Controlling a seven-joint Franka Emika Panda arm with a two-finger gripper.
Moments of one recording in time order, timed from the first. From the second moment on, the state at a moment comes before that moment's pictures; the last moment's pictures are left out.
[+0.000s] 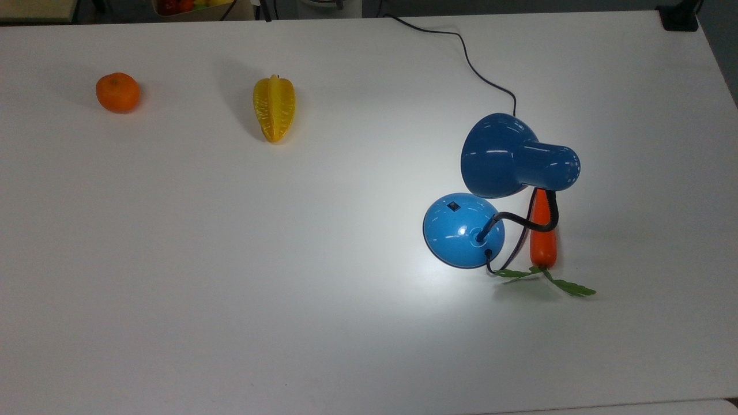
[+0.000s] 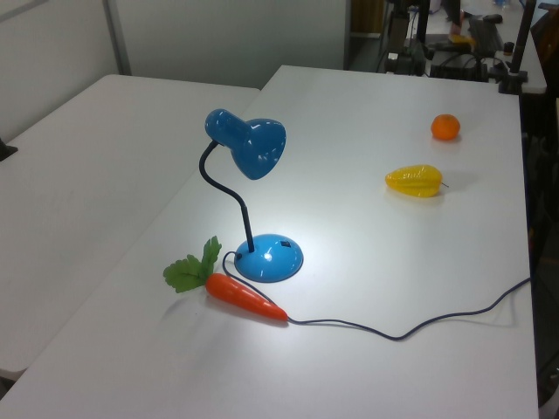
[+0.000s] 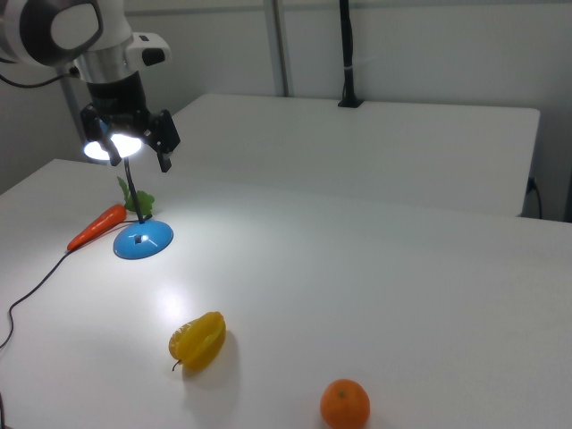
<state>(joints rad) 0.14 -0.03 -0.08 -1.64 0.07 1.70 -0.18</state>
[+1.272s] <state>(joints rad) 0.15 -0.03 -0.08 -1.66 0.08 1.72 -0.18</state>
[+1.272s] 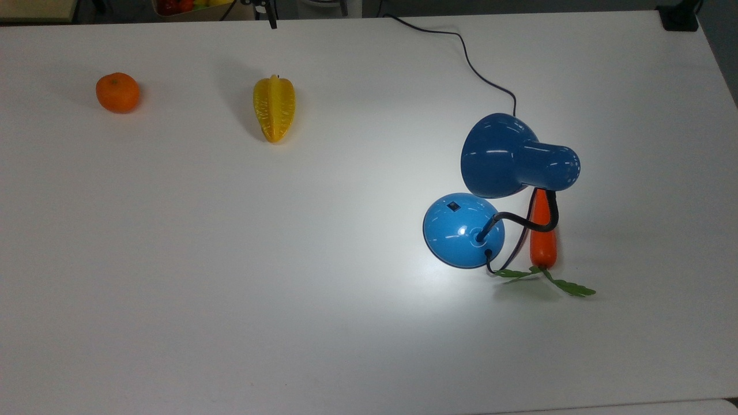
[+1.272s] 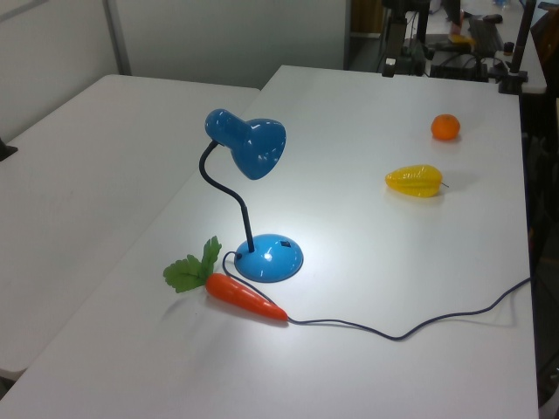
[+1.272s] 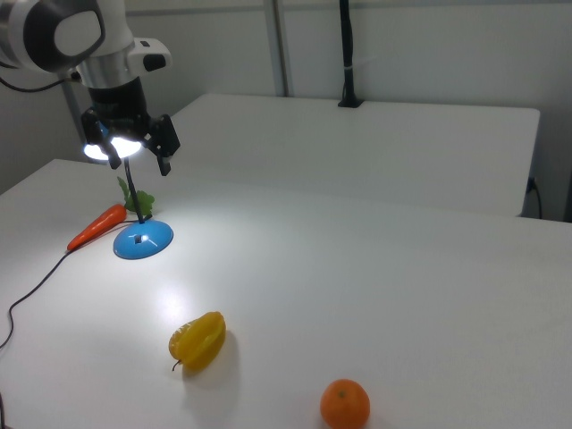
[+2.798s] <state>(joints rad) 0.20 0.00 -0.08 -1.69 0.08 1.77 -0.19</state>
